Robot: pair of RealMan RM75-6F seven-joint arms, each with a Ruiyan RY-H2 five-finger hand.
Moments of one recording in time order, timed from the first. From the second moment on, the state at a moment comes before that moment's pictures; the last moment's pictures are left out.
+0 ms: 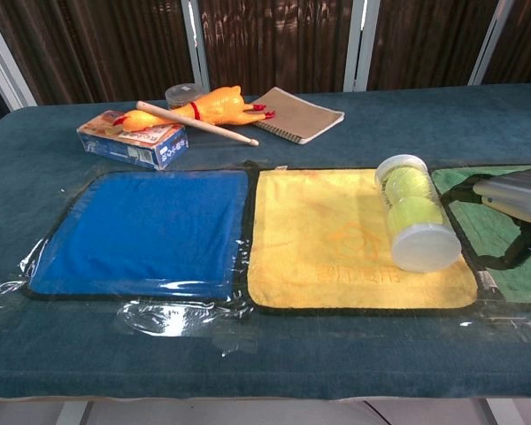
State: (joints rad) left arm -0.02 -1.05 0.06 -1.51 1.71 1.64 -0.21; right arm 0.51 -1.44 0.11 -1.55 -1.03 0.93 -0.62
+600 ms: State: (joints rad) left arm -0.02 -1.05 0.06 -1.51 1.72 1.65 -0.23; right arm 0.65 -1.54 0.14 -1.56 -0.90 0.92 -0.71
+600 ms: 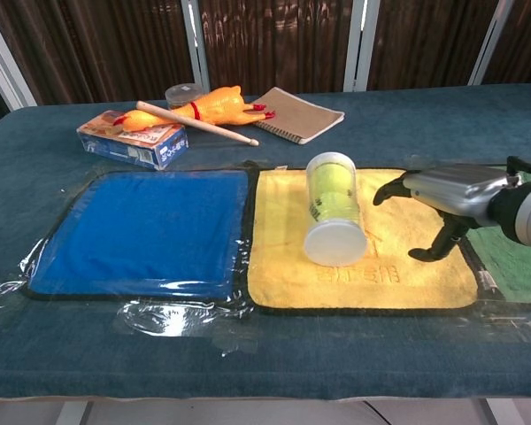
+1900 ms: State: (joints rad) left arm -0.02 -1.04 0.06 -1.49 1.72 1.66 -0.26; right arm 0.99 -1.84 0.24 -1.40 -0.60 0.96 -0.88
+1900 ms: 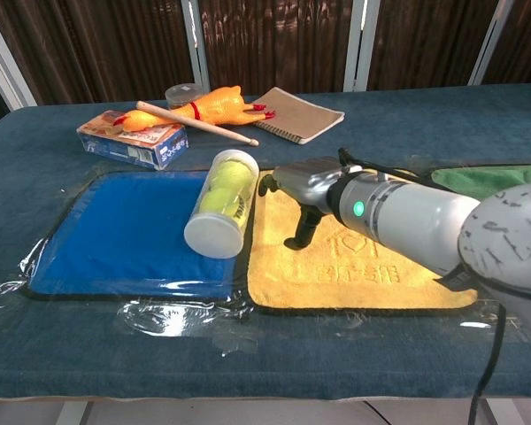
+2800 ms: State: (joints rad) left arm -0.01 -1.04 0.06 -1.48 1.72 1.68 -0.29; right arm 1.05 -1.95 0.27 -1.27 -0.69 0.94 -0.75
